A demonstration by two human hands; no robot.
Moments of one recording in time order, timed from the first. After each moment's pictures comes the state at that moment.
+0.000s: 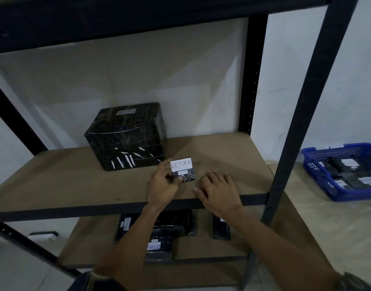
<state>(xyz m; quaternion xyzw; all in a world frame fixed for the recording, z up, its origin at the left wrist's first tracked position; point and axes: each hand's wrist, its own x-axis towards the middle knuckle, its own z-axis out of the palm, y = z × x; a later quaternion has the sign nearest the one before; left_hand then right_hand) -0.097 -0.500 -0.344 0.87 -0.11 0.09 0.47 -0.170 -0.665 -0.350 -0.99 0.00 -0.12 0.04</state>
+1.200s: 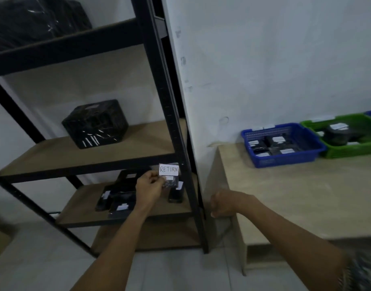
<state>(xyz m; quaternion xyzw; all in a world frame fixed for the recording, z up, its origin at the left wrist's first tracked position) -0.389 -0.673 -0.318 0.81 0.01 0.05 0.59 -0.442 -0.894 -0.339 -0.96 -0.09 0.25 0.10</state>
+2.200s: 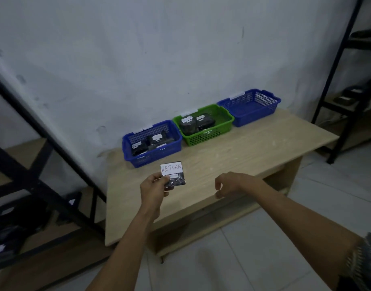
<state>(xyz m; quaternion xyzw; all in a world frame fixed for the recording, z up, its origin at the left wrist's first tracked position) -0.619 -1.149 -0.341 0.74 -0.01 -0.14 0.66 -0.714 -1.355 -0.334 -0.94 0.14 0.24 0.20</state>
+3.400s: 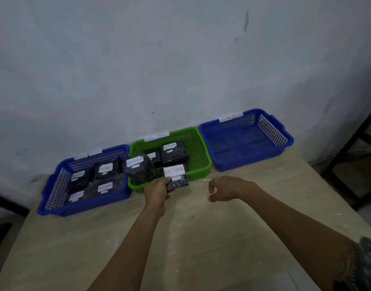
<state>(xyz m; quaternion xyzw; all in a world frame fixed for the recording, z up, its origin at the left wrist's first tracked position) -0.398 -1.566 -0.422 0.72 0.18 -0.15 0.66 -0.481 -1.753 -0.381 -0.94 0.05 0.27 0.19</state>
